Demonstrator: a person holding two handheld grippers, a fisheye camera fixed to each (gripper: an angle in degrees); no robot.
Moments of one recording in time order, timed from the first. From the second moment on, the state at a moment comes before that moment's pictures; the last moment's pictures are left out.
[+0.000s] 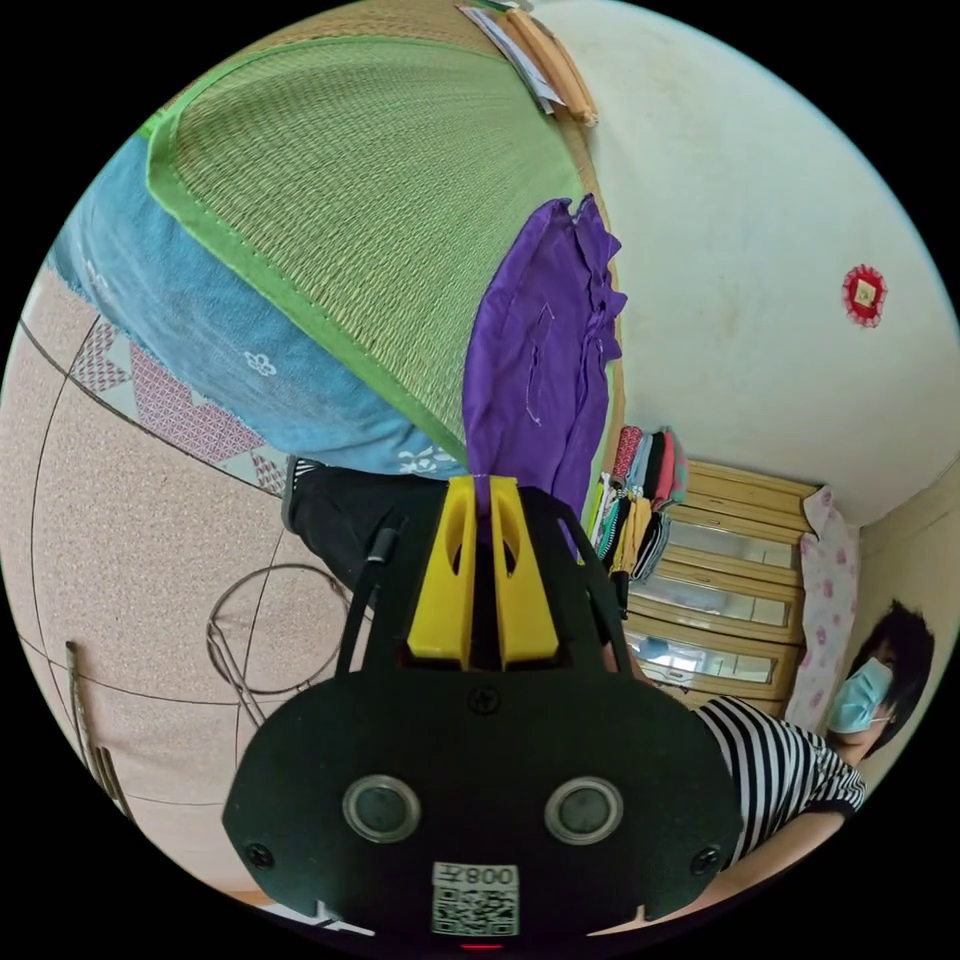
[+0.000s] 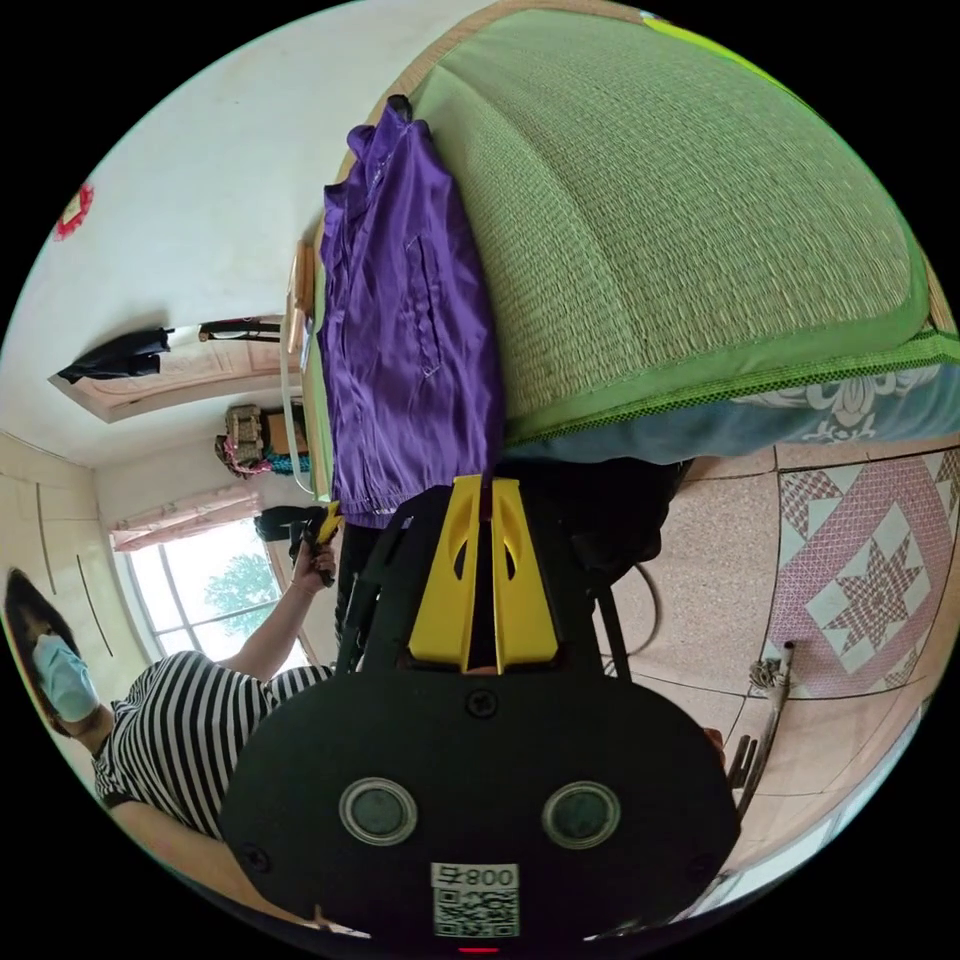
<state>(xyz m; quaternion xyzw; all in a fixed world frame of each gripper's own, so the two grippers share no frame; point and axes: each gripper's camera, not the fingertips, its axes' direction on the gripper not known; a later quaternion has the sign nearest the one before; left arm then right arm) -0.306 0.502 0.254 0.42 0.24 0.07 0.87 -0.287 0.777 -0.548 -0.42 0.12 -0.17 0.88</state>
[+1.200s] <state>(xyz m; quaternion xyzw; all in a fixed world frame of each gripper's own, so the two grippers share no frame) 0.322 0.535 0.456 0.25 -0.50 0.40 0.73 -0.695 1.091 -0.519 -0.41 0.27 -0.74 0.45</state>
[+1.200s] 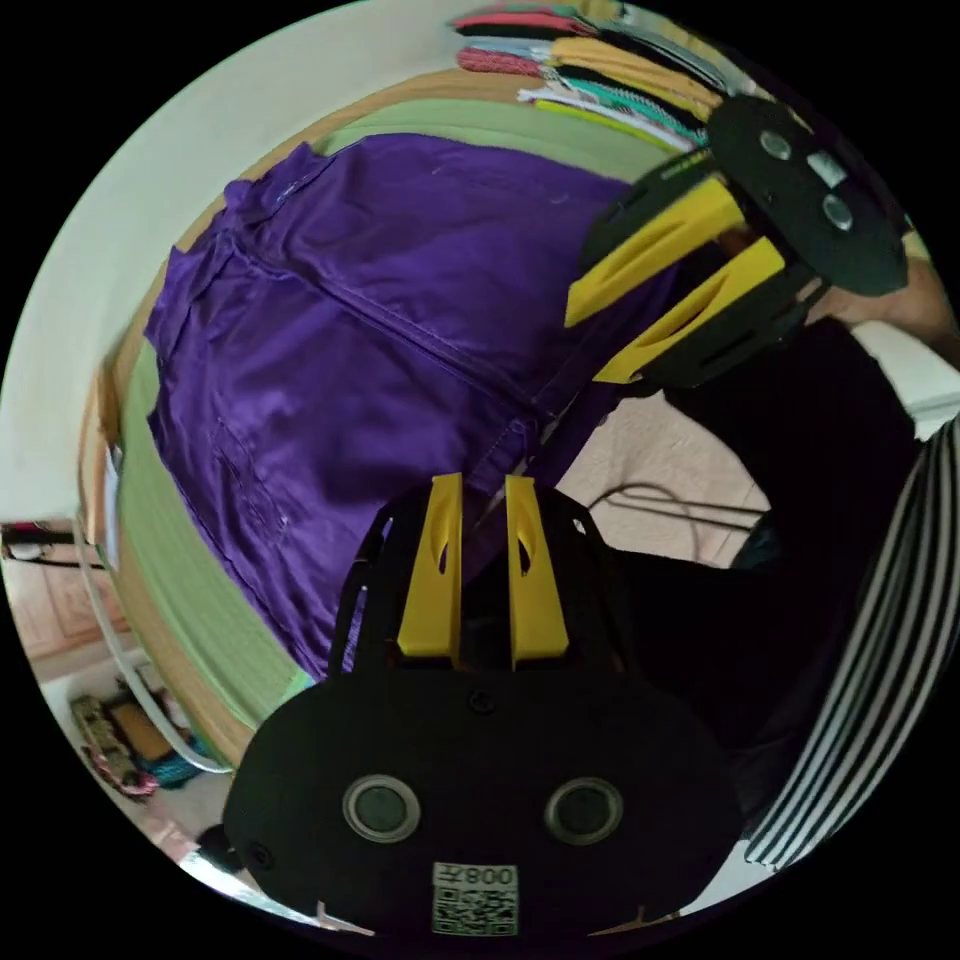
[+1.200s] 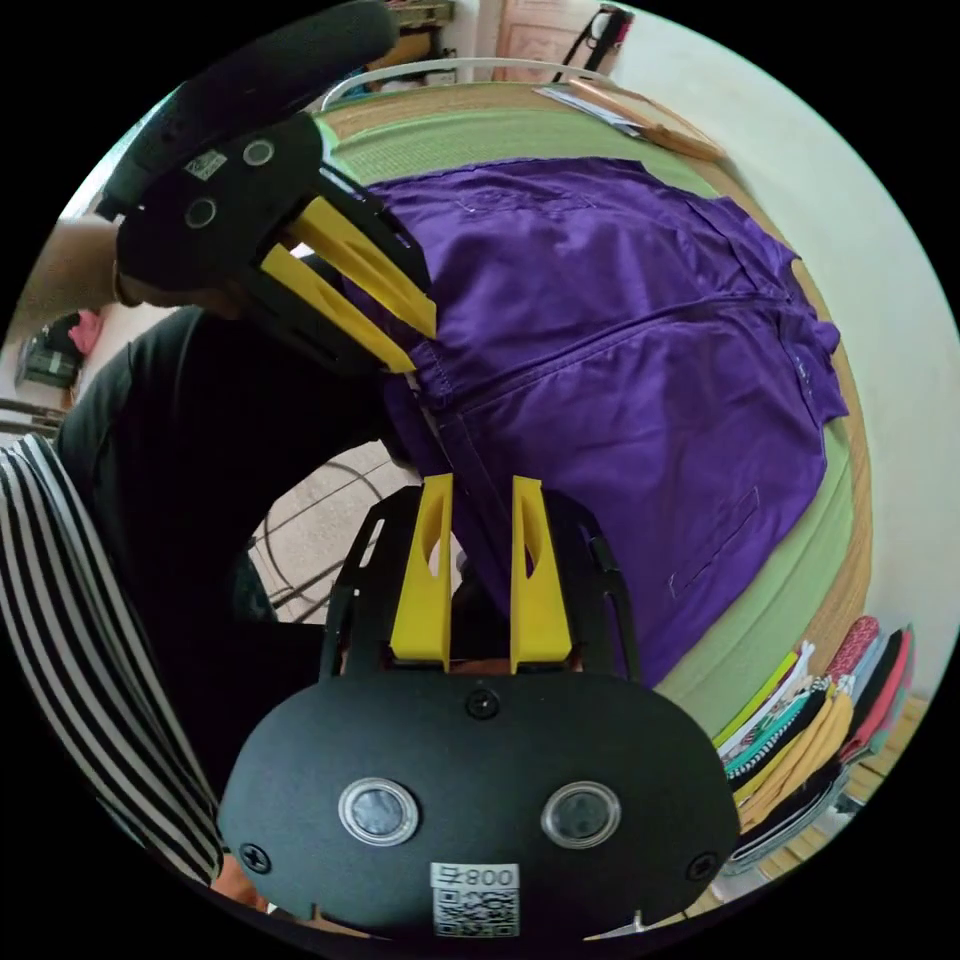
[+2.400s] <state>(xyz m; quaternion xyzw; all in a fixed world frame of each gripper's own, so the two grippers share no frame) 0.278 0.575 0.354 0.30 -0.32 0.36 0.82 -0.646 1.089 -0.442 -0.51 0.21 -0.67 0.50</state>
